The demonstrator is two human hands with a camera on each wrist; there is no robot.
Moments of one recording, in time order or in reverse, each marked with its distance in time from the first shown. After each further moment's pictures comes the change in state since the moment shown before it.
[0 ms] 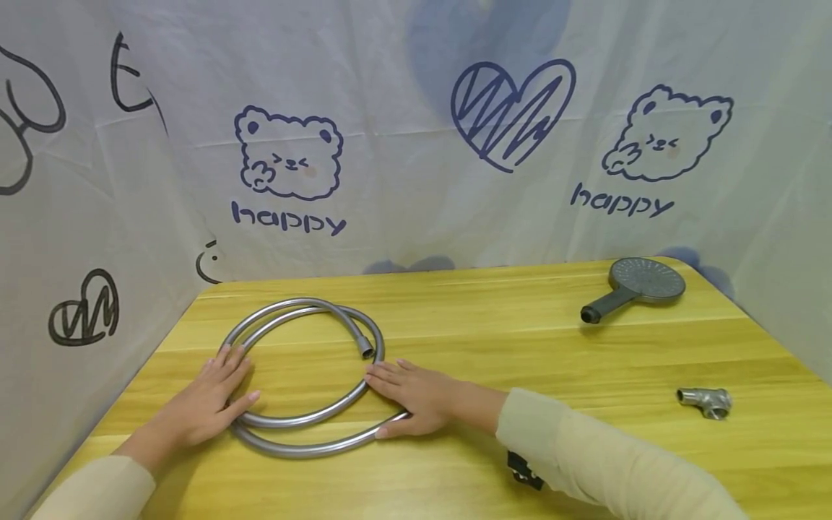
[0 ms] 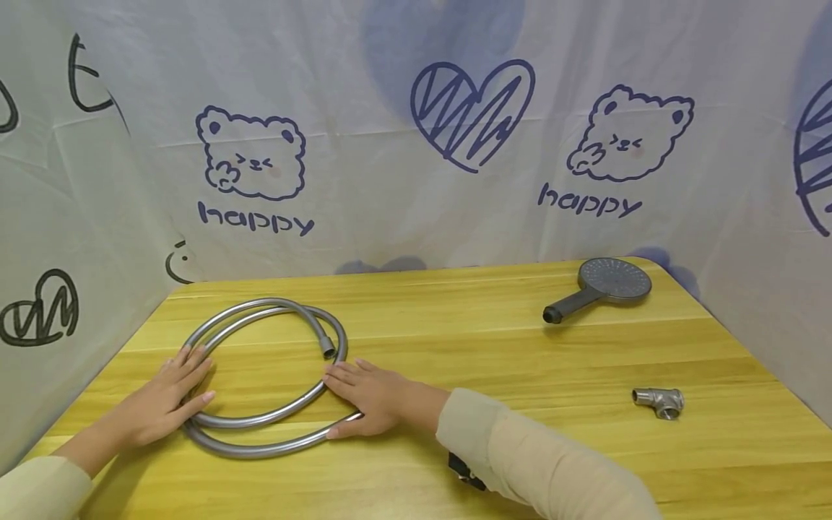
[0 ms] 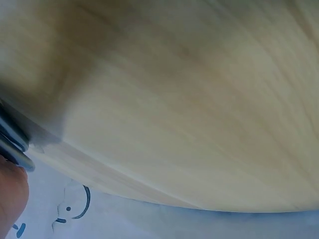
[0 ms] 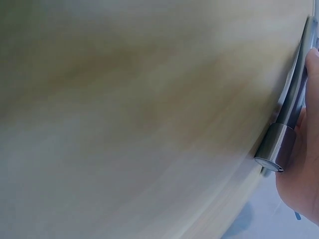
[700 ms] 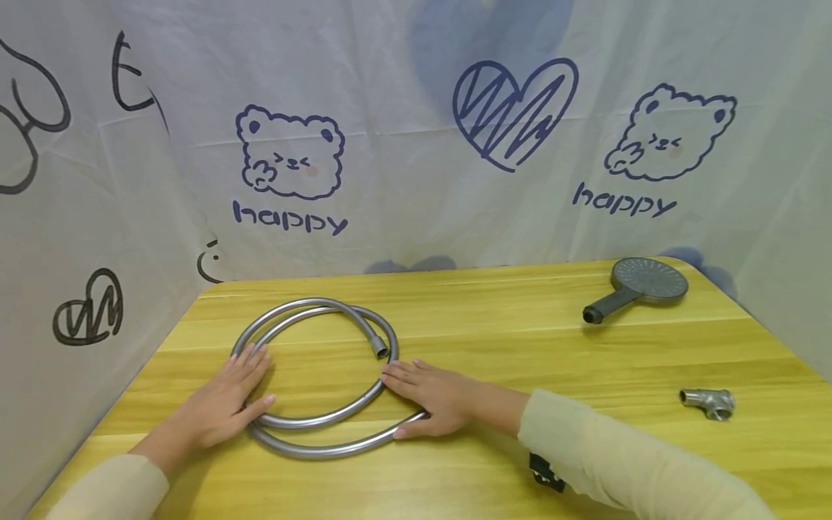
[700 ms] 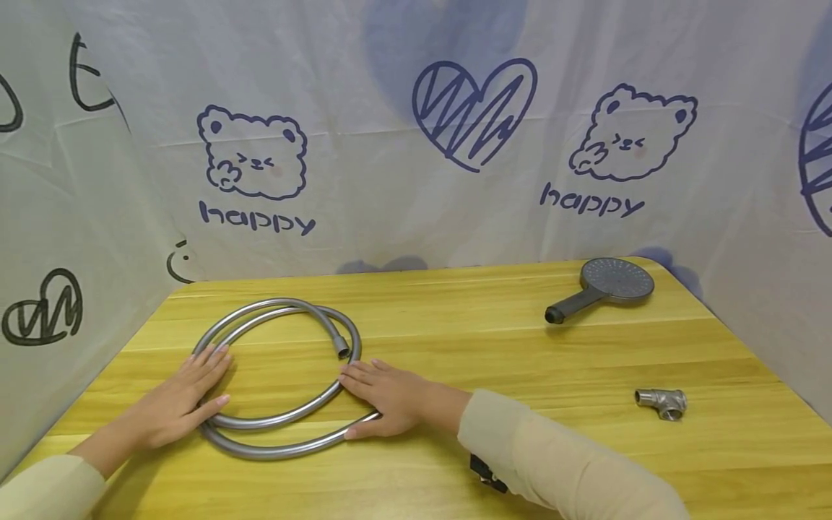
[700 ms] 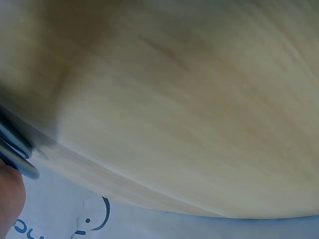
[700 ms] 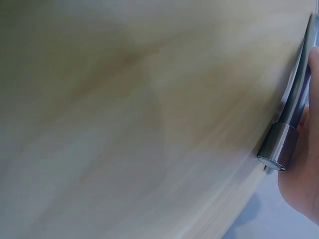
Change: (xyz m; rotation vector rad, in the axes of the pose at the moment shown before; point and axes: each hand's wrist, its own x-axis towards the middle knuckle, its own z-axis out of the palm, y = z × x) left_hand 0.006 0.016 0.006 0.103 0.055 0.143; right_hand -0.019 0.012 0.003 0.029 0.020 -0.022
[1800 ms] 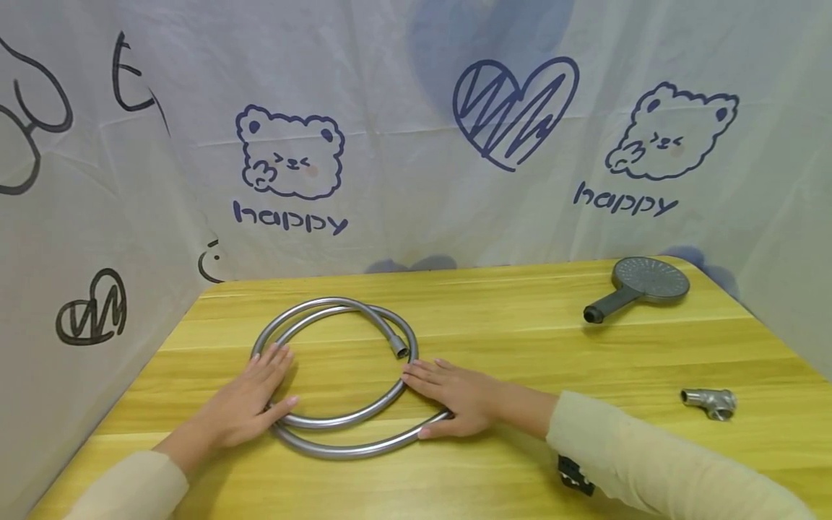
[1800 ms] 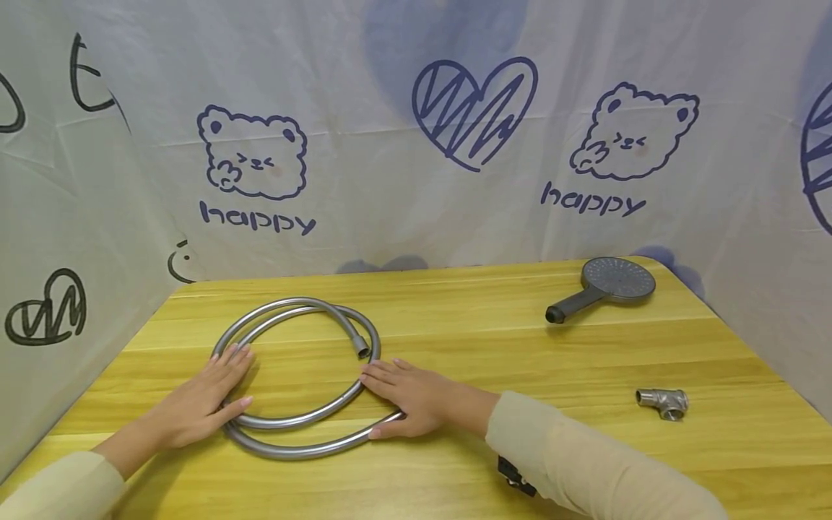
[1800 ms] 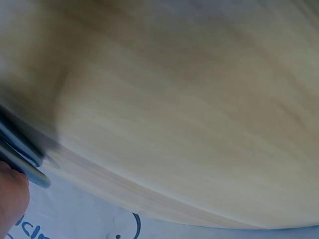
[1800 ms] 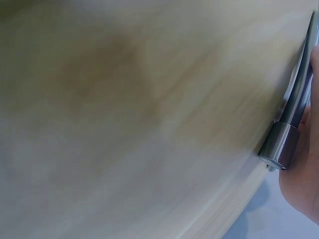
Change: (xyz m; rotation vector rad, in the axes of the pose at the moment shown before) left_hand 0.016 0.024 0.005 -0.027 -0.045 -0.016; right_hand -0.028 0.014 0.002 0.015 0.019 -0.006
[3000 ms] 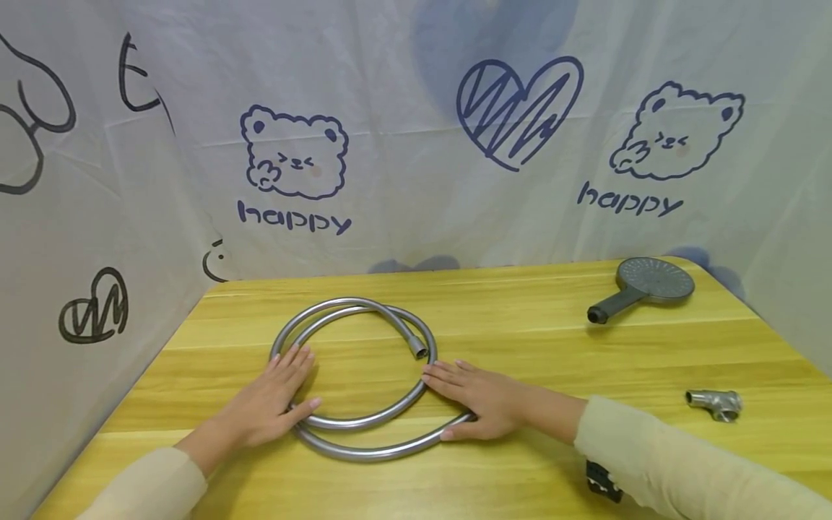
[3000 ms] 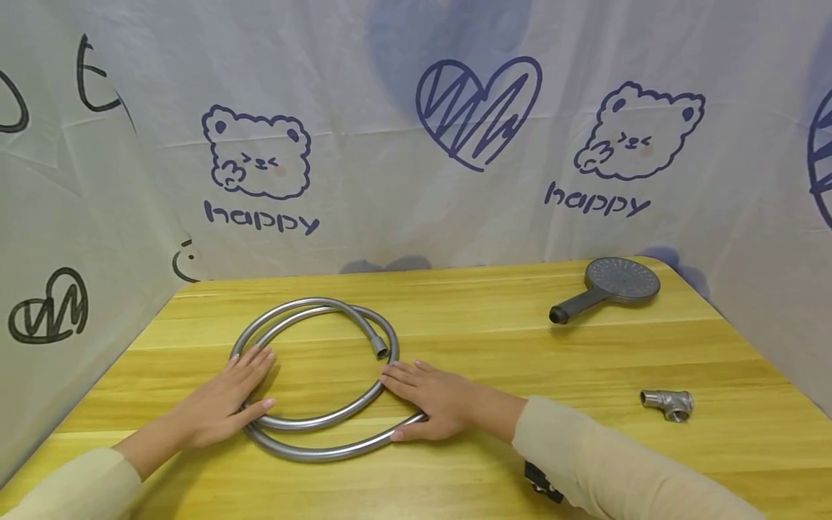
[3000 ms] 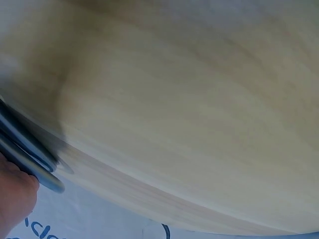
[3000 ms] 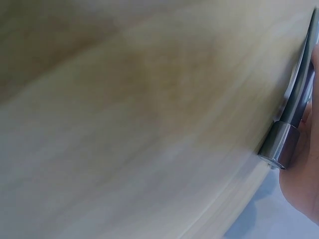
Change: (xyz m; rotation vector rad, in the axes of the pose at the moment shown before) left_hand 0.009 0.025 0.001 -0.023 -0.019 -0.011; right_hand -0.025 0.005 -0.001 0.037 0.032 -0.008
